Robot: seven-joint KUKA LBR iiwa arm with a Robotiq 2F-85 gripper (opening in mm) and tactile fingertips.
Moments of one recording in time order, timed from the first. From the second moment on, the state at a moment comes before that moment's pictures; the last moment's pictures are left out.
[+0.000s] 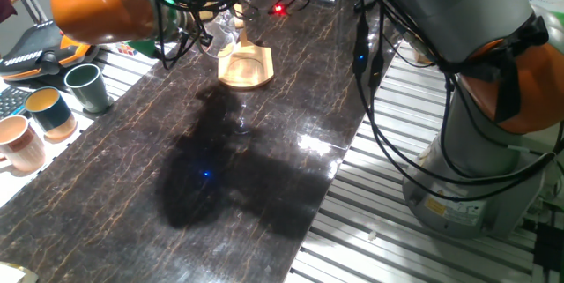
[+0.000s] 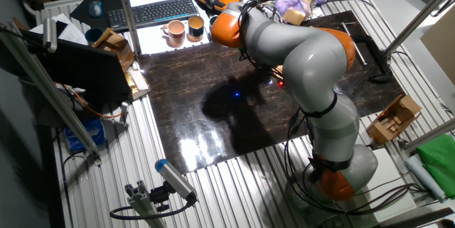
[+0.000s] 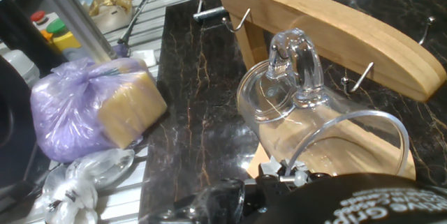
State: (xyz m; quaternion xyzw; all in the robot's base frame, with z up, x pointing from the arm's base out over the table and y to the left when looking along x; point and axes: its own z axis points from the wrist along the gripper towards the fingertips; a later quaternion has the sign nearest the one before) arm 0.642 -0.059 0.176 0.70 0.59 -0.19 0.35
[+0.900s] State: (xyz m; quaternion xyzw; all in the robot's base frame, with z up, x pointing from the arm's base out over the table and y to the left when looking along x) arm 0.646 -0.064 0.181 0.69 0.60 -0.18 0.36
